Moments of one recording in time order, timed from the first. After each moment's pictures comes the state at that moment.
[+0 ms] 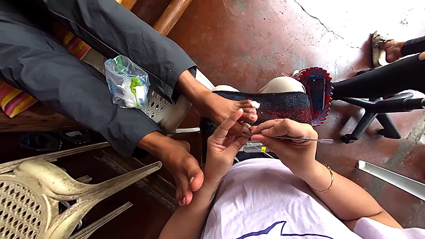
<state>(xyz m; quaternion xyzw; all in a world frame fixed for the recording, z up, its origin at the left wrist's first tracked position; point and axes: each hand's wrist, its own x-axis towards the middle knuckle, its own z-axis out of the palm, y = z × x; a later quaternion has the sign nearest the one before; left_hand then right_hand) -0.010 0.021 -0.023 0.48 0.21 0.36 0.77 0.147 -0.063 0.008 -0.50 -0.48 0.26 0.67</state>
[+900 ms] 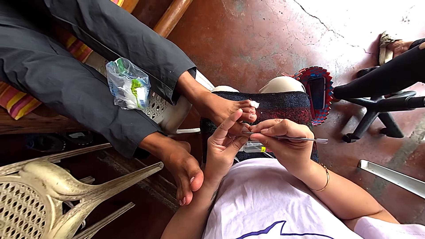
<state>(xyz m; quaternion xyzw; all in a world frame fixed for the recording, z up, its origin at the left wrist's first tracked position) -0.009 0.020 -0.022 0.48 0.21 0.36 0.77 0.141 -0.062 -0.001 -0.48 -0.46 0.26 0.70</state>
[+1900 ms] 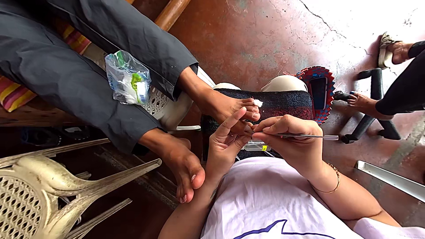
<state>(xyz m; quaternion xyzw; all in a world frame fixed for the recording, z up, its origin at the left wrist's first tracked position) -0.011 0.020 -0.023 0.48 0.20 0.35 0.78 0.150 -0.060 0.022 -0.53 -0.50 0.26 0.63</state>
